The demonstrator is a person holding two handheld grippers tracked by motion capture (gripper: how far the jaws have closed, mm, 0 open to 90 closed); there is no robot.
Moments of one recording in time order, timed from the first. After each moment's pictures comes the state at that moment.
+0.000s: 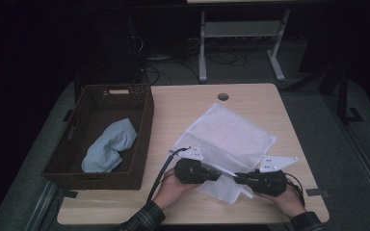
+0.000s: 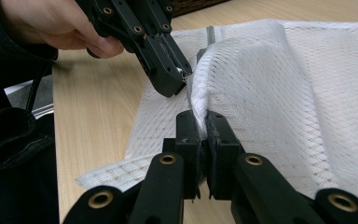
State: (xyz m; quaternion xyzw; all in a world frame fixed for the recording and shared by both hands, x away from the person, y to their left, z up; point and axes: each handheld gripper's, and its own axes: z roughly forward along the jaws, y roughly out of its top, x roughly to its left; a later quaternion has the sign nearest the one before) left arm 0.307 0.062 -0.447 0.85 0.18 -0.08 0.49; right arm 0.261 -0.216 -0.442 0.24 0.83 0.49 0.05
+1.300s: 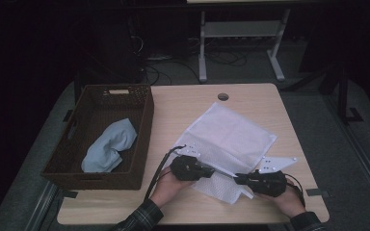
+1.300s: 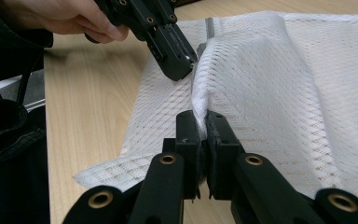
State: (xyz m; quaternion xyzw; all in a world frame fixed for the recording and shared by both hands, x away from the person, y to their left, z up) left arm 0.318 0.073 -0.451 0.86 0.22 -0.05 0.45; right arm 0.261 -0.216 -0.447 0.24 0.84 0.48 0.06
